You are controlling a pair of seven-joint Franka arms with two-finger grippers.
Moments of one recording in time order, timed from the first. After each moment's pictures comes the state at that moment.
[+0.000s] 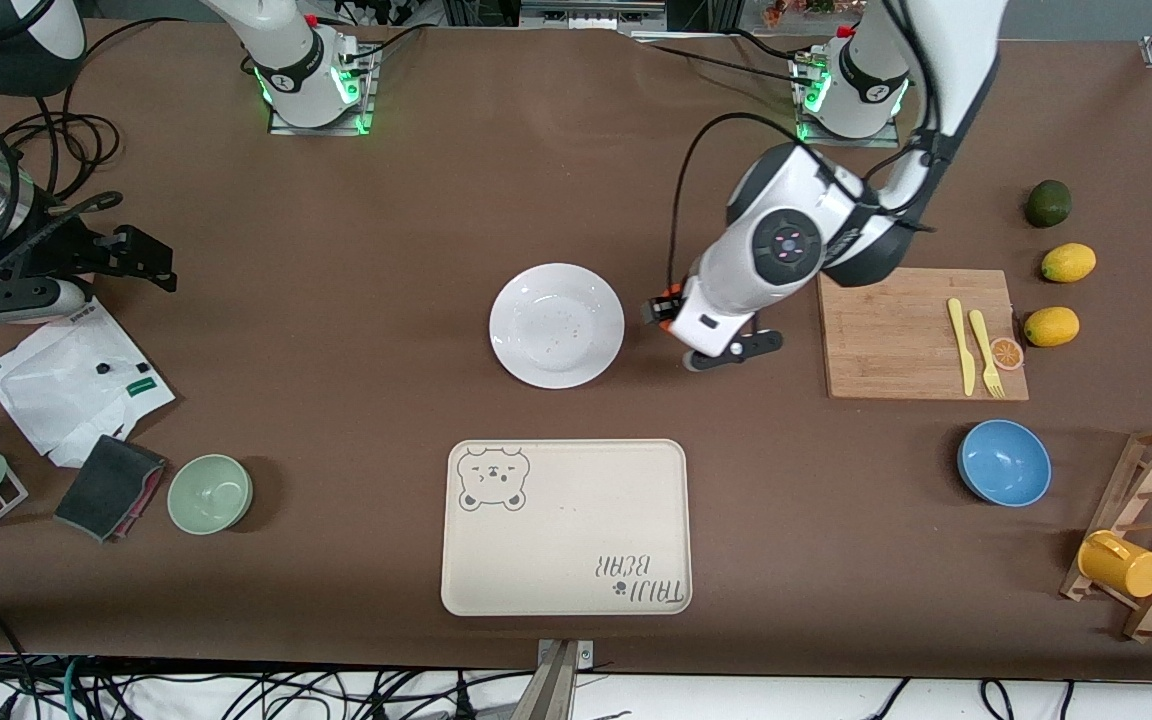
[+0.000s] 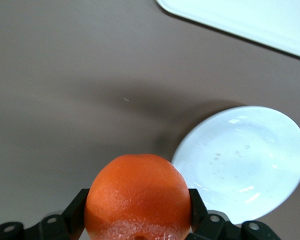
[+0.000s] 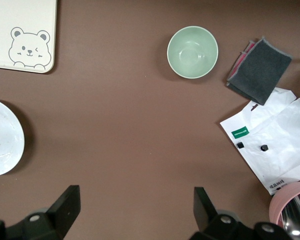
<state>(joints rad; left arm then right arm) -0.26 0.49 -0.36 -1.70 -0.12 2.04 -0.82 0.15 0.08 -0.09 -1.62 0.03 1.70 -0.08</state>
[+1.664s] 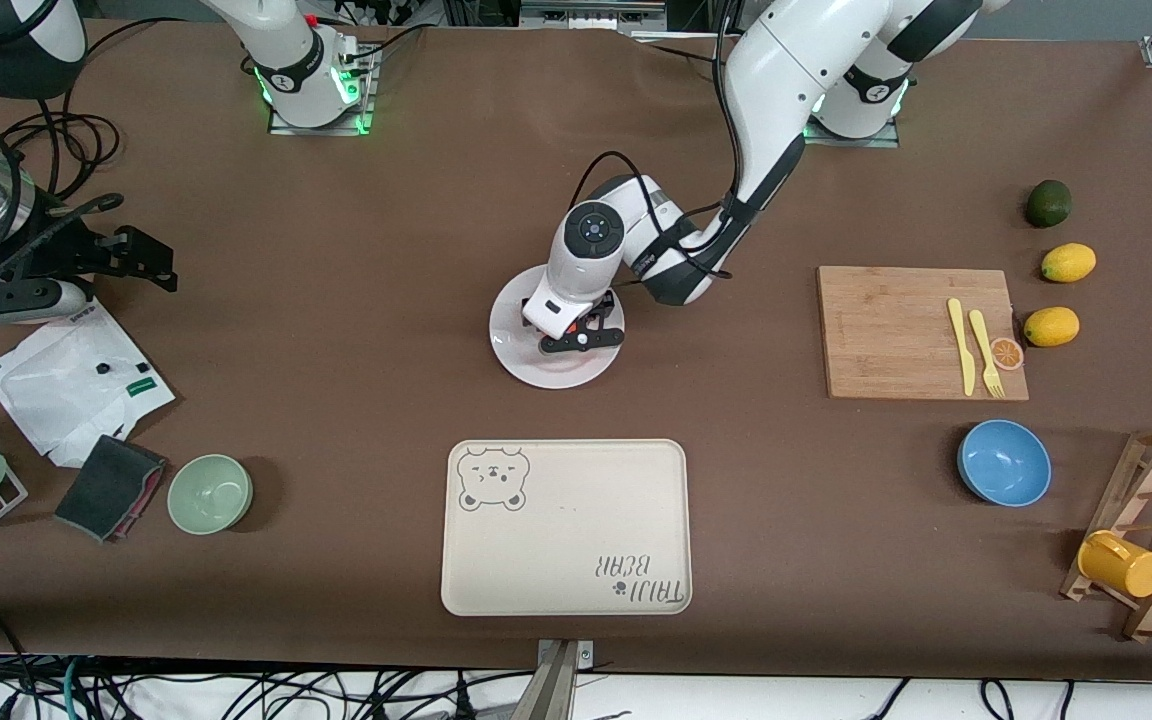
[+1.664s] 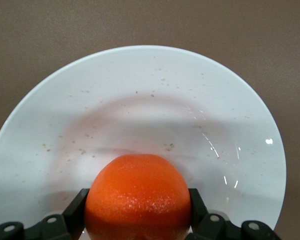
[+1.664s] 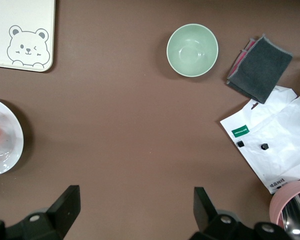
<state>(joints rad) -0.55 0.82 -0.33 -1.54 0.10 2.39 -1.02 0.15 0.08 -0.09 -1.63 0.03 1.70 -0.08</state>
